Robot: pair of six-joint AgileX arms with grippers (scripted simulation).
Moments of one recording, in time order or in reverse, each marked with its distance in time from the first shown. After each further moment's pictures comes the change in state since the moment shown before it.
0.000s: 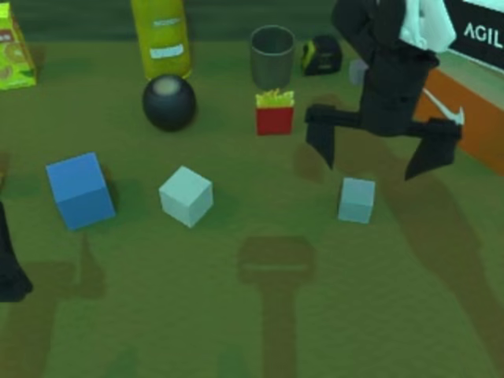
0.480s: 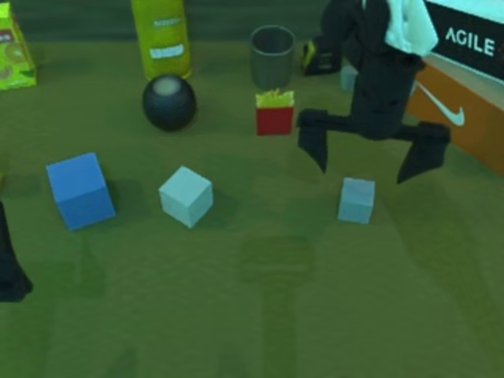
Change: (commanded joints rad) left arm 0.000 0.000 0.000 0.000 0.000 0.000; right arm 0.006 0.061 0.059 -0.025 0.000 0.018
